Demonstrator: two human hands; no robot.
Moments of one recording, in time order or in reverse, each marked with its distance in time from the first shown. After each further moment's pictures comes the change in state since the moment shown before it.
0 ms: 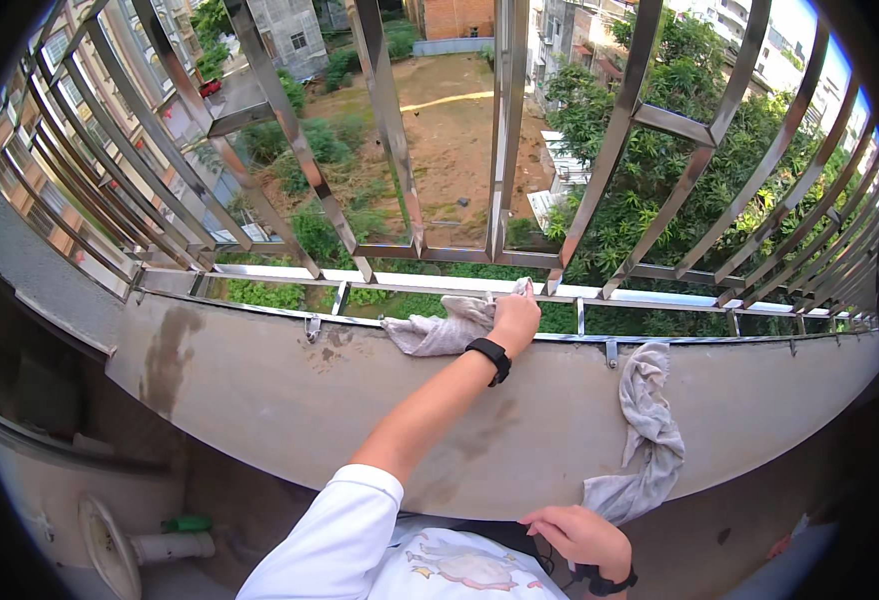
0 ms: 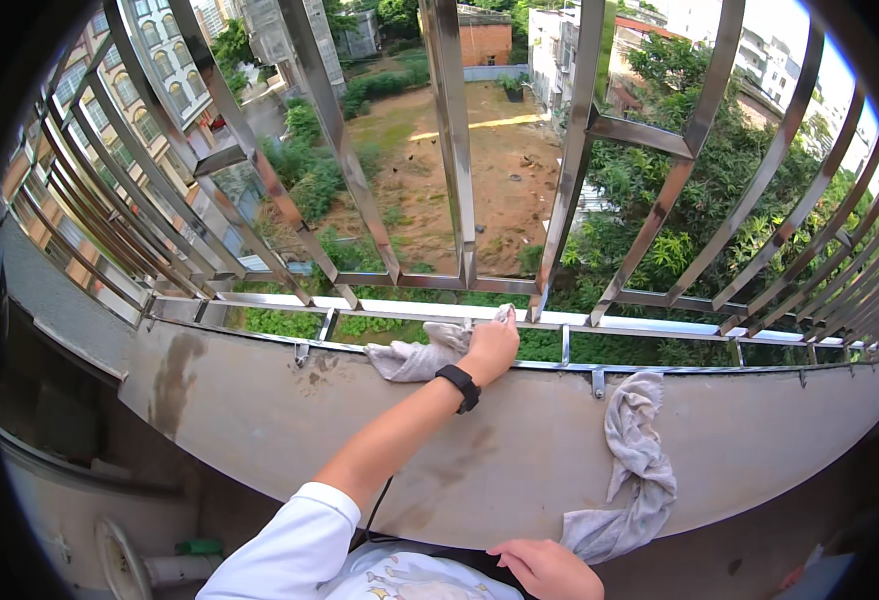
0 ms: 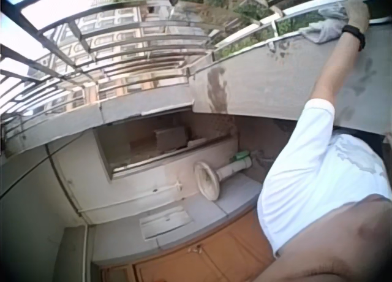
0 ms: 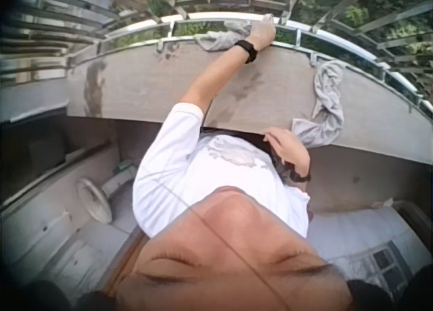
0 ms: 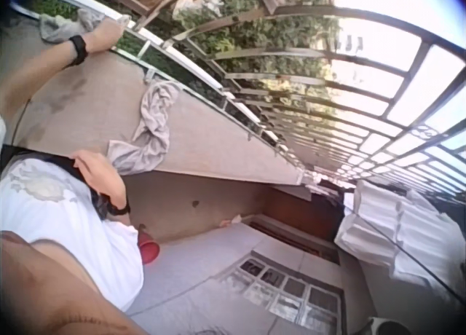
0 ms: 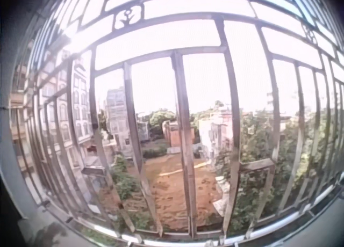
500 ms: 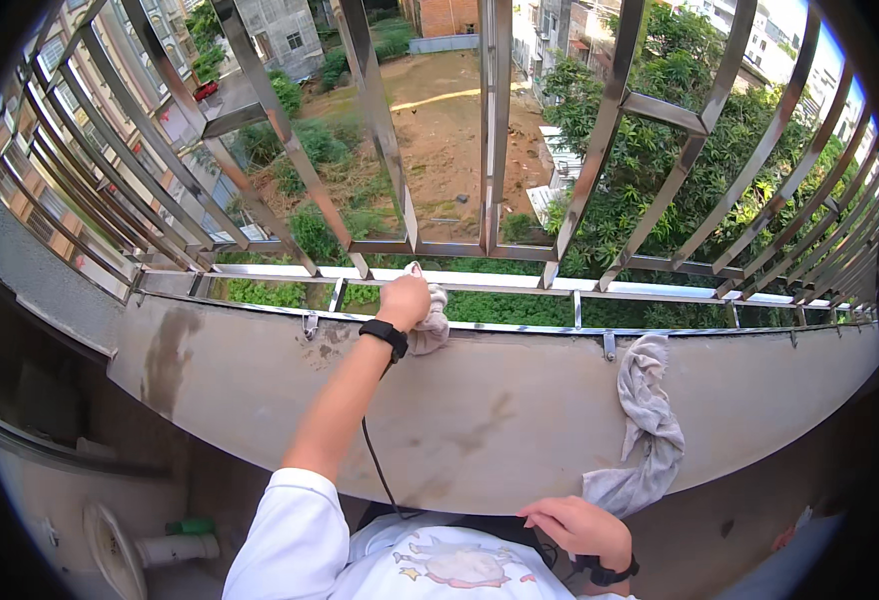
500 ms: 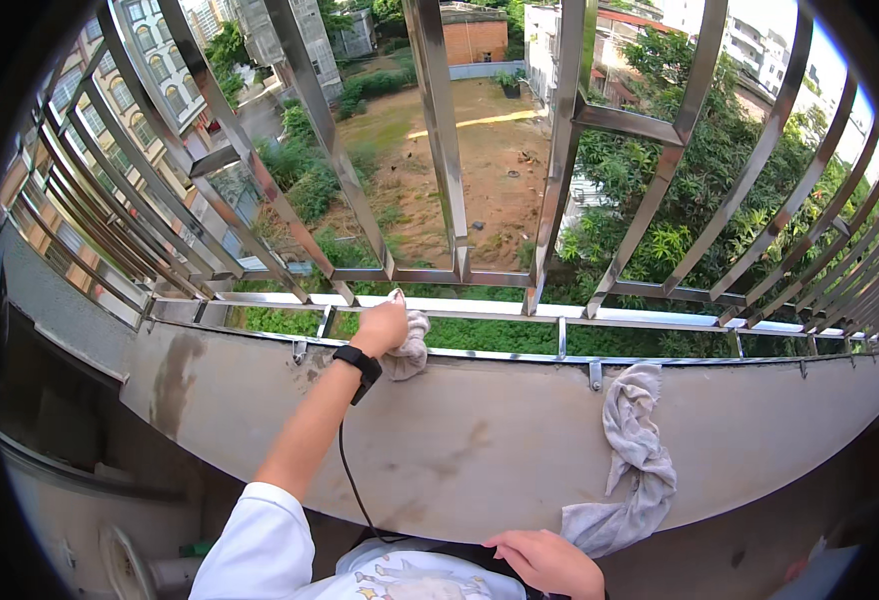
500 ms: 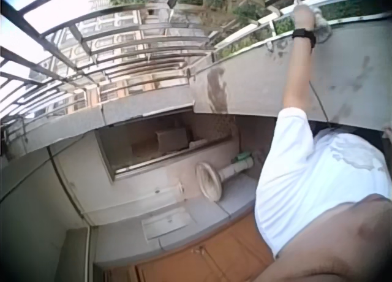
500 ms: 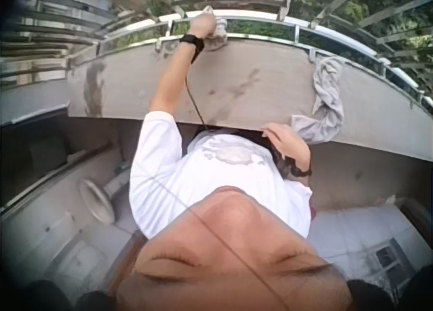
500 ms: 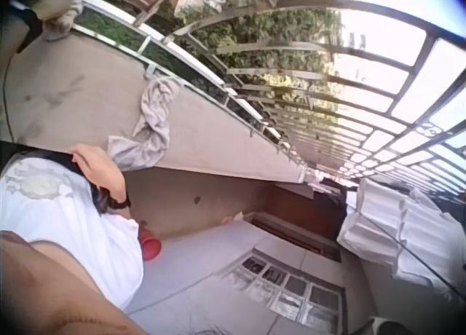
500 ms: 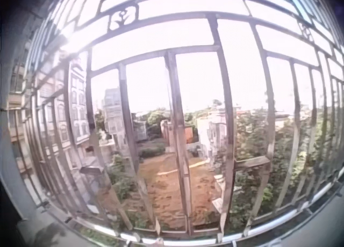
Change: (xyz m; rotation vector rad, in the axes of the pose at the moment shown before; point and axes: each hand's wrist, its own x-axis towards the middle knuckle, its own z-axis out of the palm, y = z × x) left_hand -0.051 -0.125 -0.028 -0.103 -0.246 -0.358; right_hand 0.005 0.021 0.002 -0.007 0.027 -0.192
